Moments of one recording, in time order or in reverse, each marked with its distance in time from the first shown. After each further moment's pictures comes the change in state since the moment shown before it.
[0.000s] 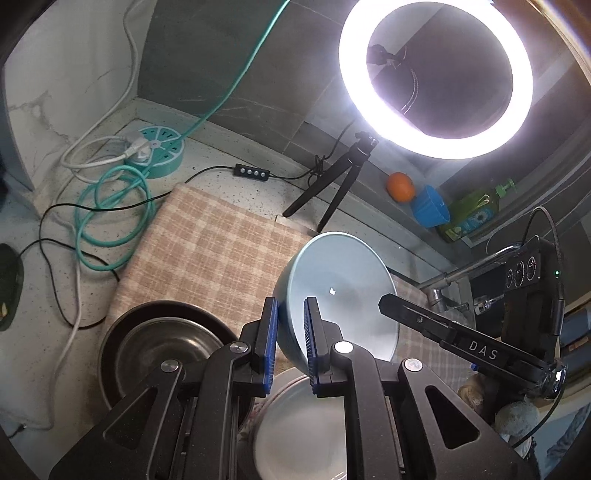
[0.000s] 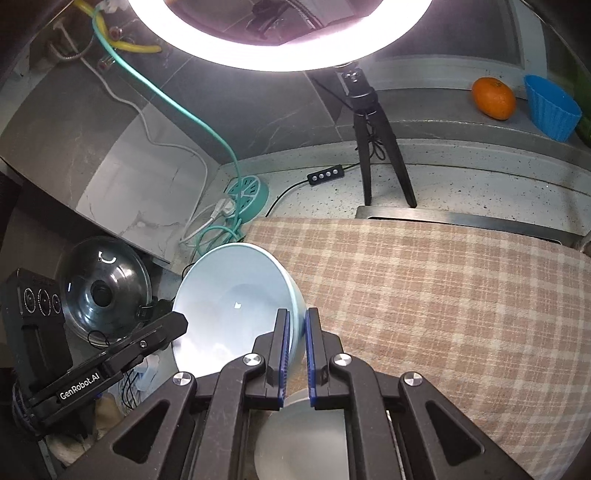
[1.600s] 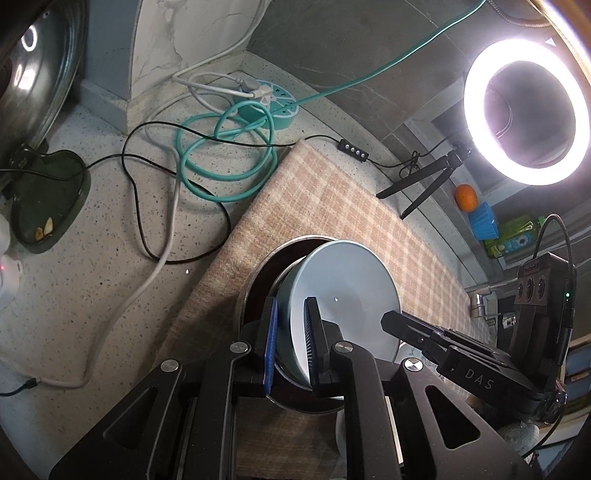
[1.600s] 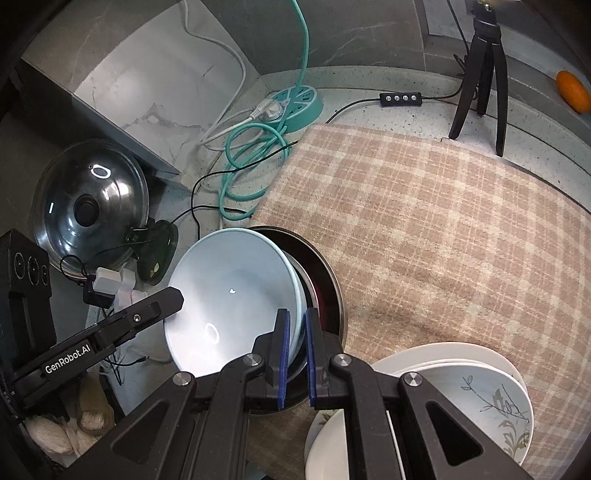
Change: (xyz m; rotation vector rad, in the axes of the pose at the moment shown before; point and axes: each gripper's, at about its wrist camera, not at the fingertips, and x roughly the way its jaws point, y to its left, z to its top) left arm -0.016 0.117 -0.051 -0.199 0.040 0.091; right arm 0.099 0.079 -0.061 -0.147 0.194 -0.037
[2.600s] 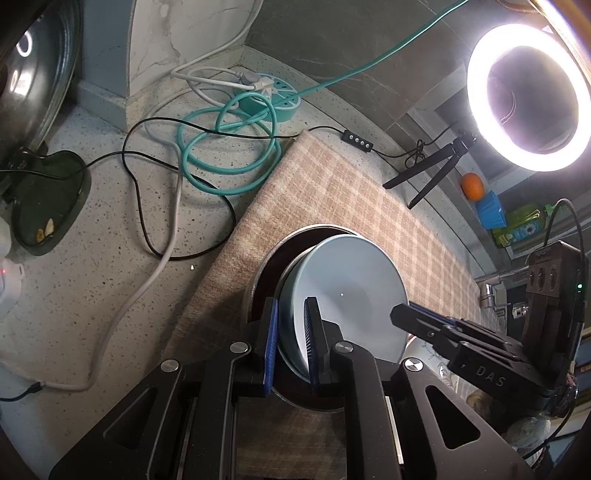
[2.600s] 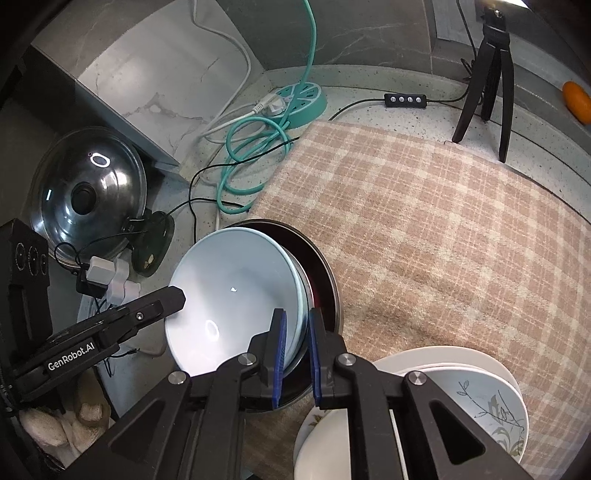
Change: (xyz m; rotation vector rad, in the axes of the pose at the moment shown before) left arm 0.006 0.000 -0.004 0.038 0.010 0.034; right arm 0.003 0.001 -0.003 -0.049 -0.006 -0.017
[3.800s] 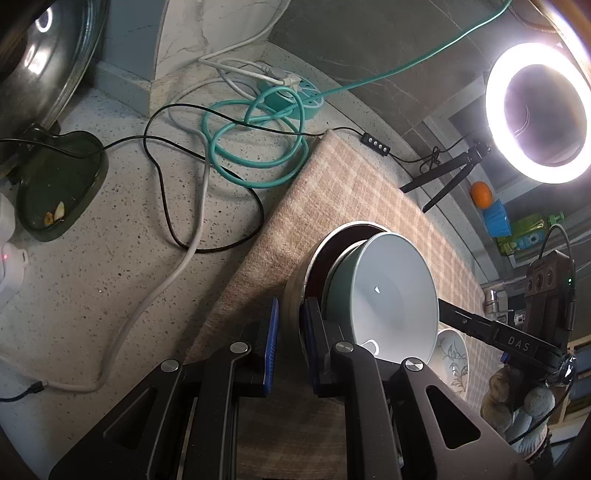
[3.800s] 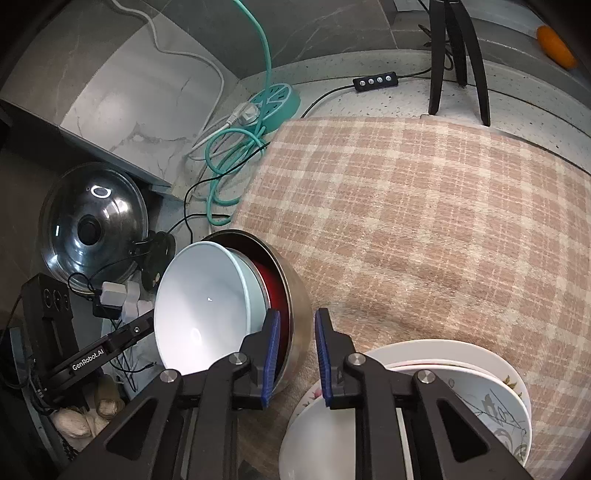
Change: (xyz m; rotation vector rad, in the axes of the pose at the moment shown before) left arm 0.004 0.031 -0.006 -0.042 0.000 -0.008; right arm 0.003 -0.044 -0.001 0.133 0.014 0.094
